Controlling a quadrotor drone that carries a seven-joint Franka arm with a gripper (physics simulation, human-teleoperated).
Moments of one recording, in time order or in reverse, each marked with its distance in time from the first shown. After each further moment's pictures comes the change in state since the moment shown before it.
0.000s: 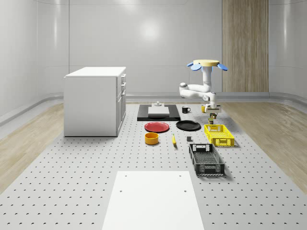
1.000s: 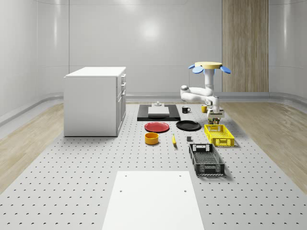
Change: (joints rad) arm -0.004 -0.018 0.001 0.001 0.006 0.017 0.003
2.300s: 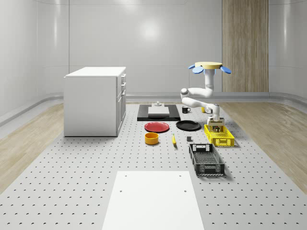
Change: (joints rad) arm -0.061 0.018 -0.324 0.105 -0.308 0.114 -0.002
